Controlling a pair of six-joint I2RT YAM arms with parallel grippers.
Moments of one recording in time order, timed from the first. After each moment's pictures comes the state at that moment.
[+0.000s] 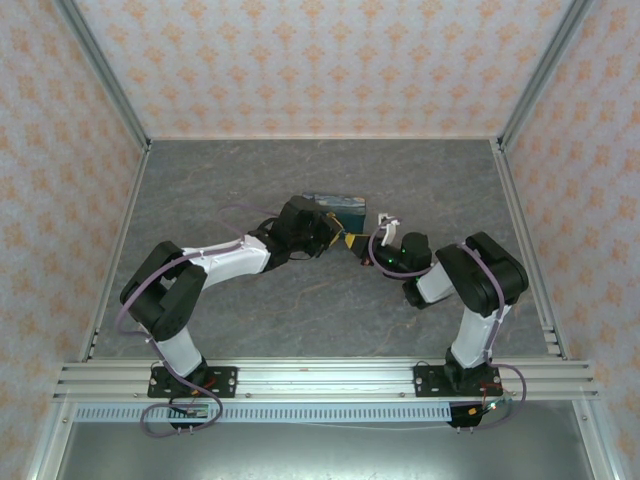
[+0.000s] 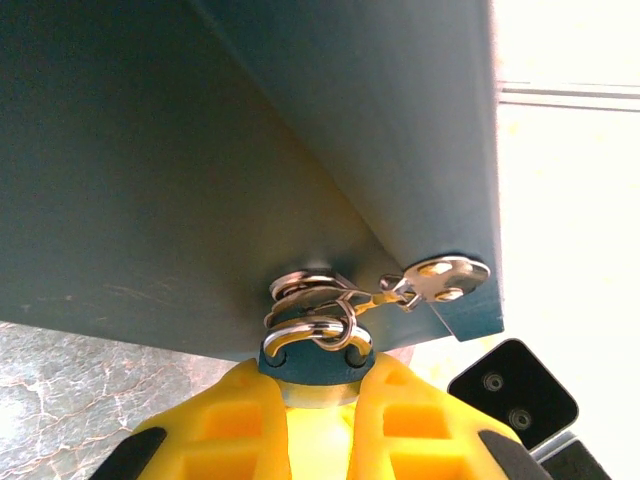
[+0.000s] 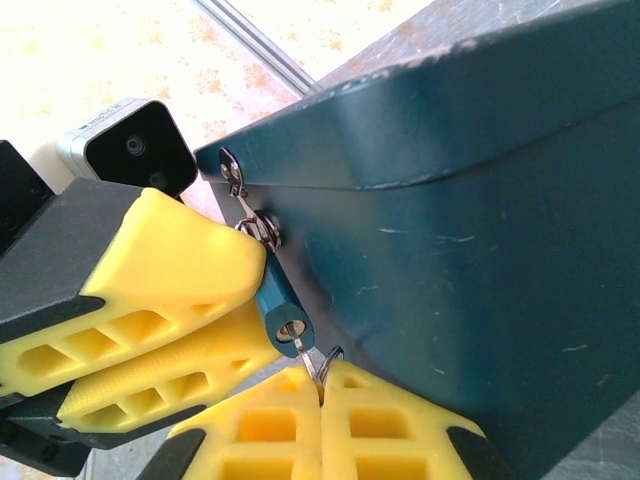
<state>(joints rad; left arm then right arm) -0.63 1.71 0.99 0.12 0.19 -1.45 0.41 1.82 0.42 1.26 -0.56 0.74</state>
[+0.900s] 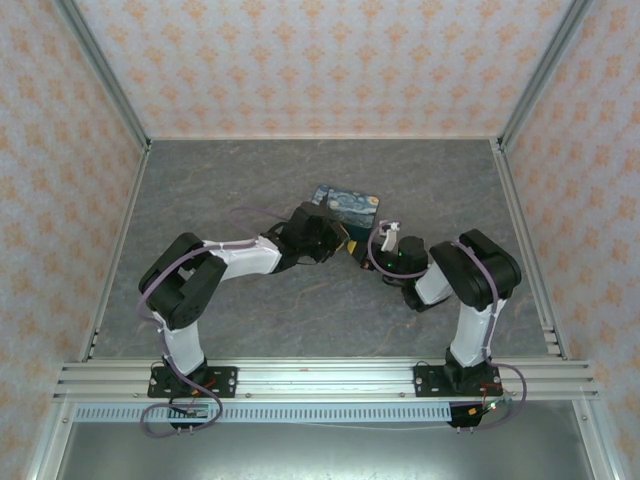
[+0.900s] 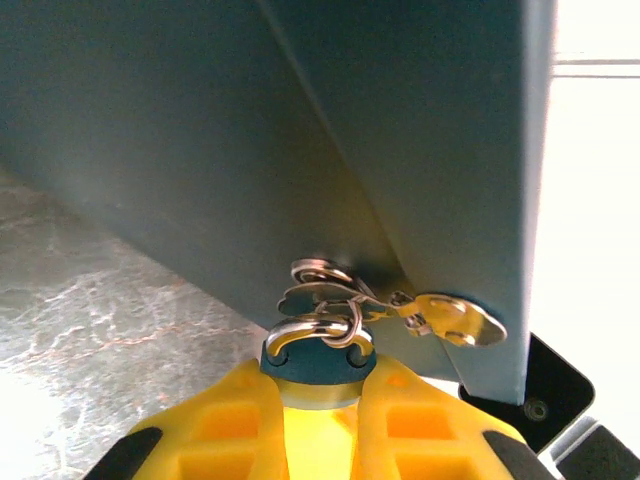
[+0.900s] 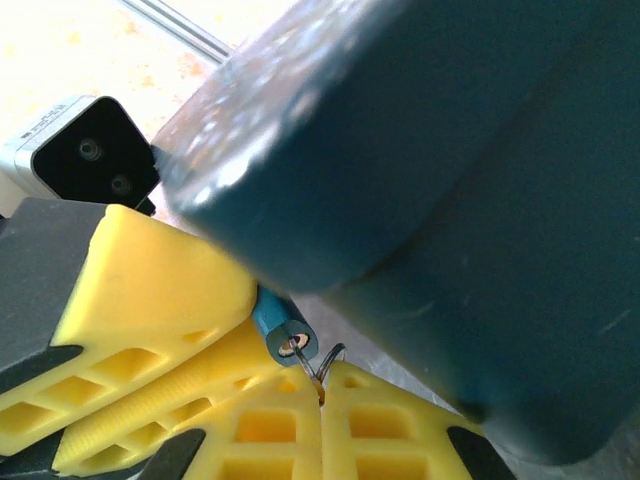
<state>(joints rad) -0.66 1.83 1.00 0.18 0.19 -1.41 0.42 1.88 0.39 1.22 -0.48 0.81</state>
